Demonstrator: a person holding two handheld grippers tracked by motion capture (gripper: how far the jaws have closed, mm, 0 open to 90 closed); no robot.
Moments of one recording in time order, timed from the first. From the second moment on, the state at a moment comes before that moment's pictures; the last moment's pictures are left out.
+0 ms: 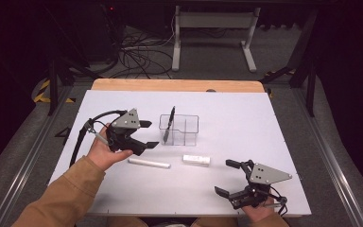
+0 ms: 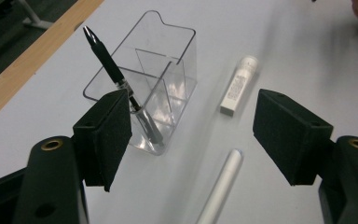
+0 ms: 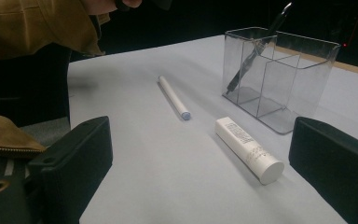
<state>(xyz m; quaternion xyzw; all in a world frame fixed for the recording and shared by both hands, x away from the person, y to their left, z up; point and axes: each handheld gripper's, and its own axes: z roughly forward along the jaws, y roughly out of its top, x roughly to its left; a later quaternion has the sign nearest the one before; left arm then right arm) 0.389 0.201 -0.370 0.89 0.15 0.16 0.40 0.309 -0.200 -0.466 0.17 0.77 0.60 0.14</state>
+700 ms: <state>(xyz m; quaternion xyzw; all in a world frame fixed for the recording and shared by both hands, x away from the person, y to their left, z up) 0.403 0.192 -0.414 0.94 0.14 0.10 0.29 0.309 -0.200 -0.466 0.17 0.77 0.60 0.14</state>
